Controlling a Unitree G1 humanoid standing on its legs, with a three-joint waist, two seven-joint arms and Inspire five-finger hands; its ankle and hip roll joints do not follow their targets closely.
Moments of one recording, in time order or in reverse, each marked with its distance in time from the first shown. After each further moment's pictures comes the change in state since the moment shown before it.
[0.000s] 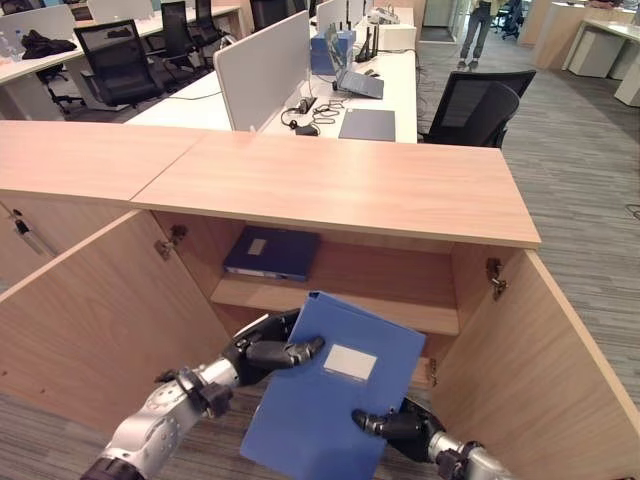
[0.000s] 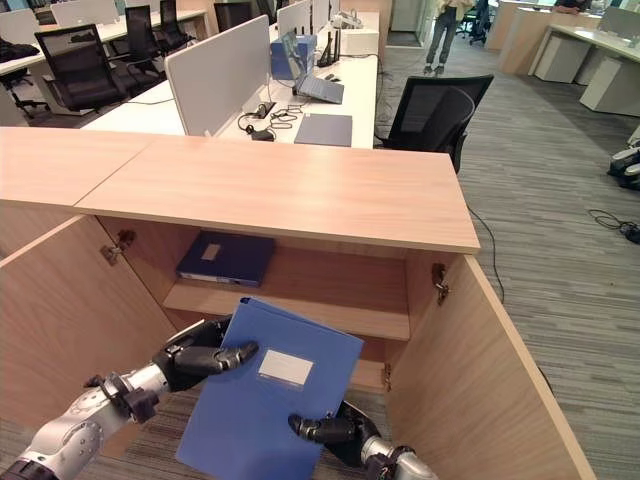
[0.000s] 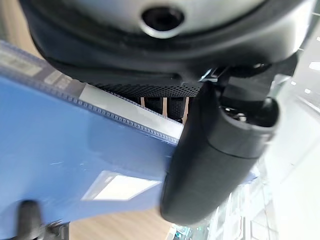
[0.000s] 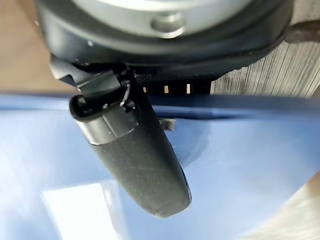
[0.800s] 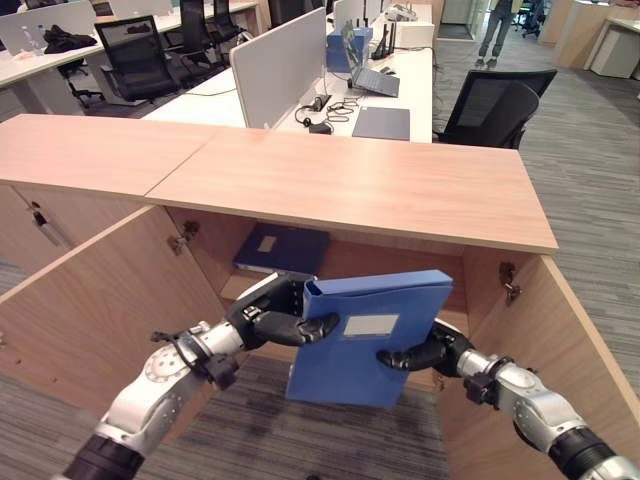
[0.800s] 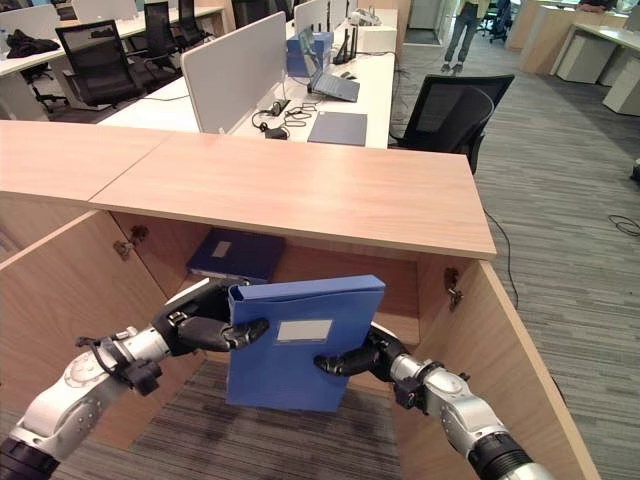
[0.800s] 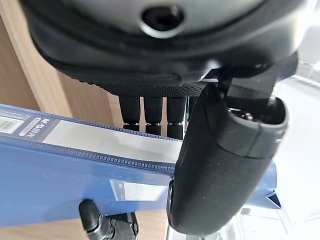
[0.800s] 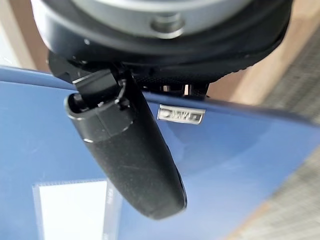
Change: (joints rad) left arm -0.123 0.086 0.052 -0.223 0.181 -0.023 0.007; right arm -0.355 -0.326 0.052 -0.116 -0.298 0.047 0.086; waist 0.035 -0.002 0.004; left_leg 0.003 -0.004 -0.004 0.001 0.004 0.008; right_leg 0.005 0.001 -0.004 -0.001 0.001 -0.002
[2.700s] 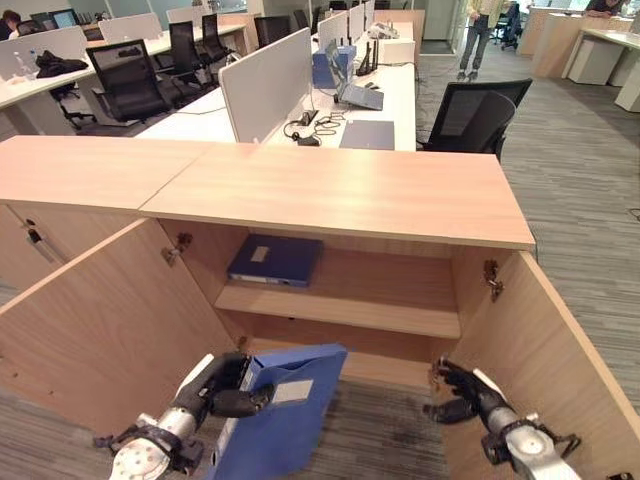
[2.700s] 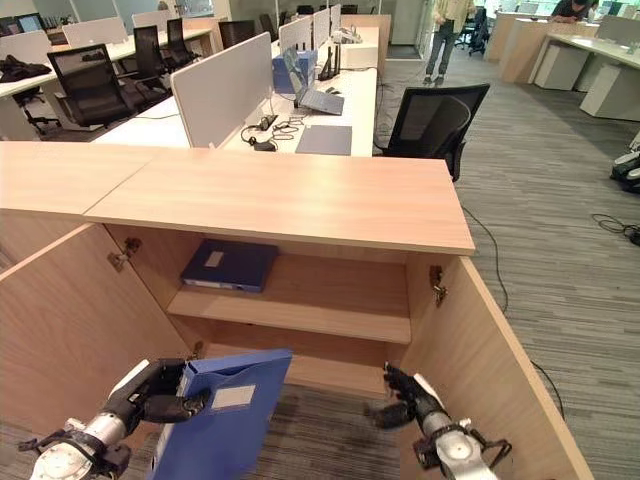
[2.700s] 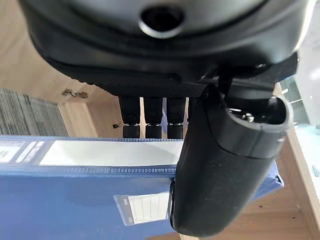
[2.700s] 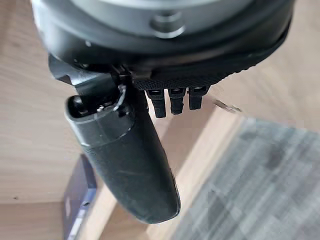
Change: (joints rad) left arm 0.454 -0.201 0.268 0.100 0.629 -0.042 0.293; right arm 0.273 0.171 -0.345 0.103 -0.679 -0.087 -0.318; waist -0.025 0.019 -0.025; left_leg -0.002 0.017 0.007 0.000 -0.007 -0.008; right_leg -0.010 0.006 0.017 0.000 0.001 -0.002
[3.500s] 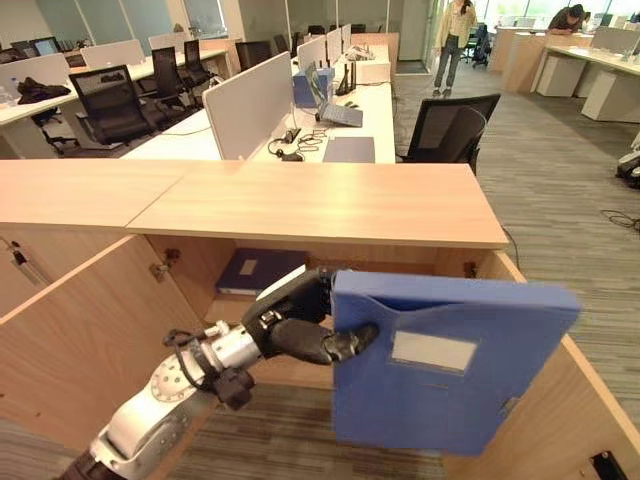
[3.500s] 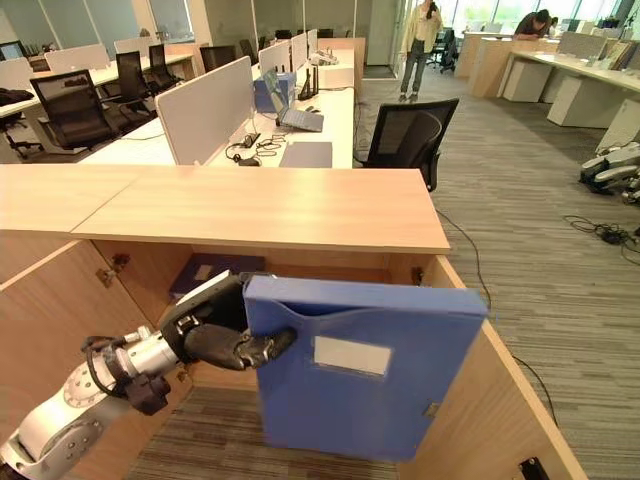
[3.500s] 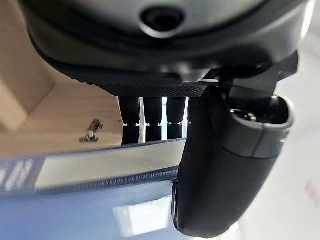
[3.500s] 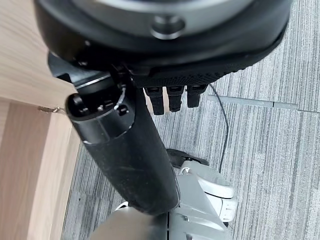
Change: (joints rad) left arm -0.341 0.236 -0.300 -0.416 -0.749 -0.045 -0.159; right arm -0.039 0.167 0.051 0.879 0.100 0.006 0.002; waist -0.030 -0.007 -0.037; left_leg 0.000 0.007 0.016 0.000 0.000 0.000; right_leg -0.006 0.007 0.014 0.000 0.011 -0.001
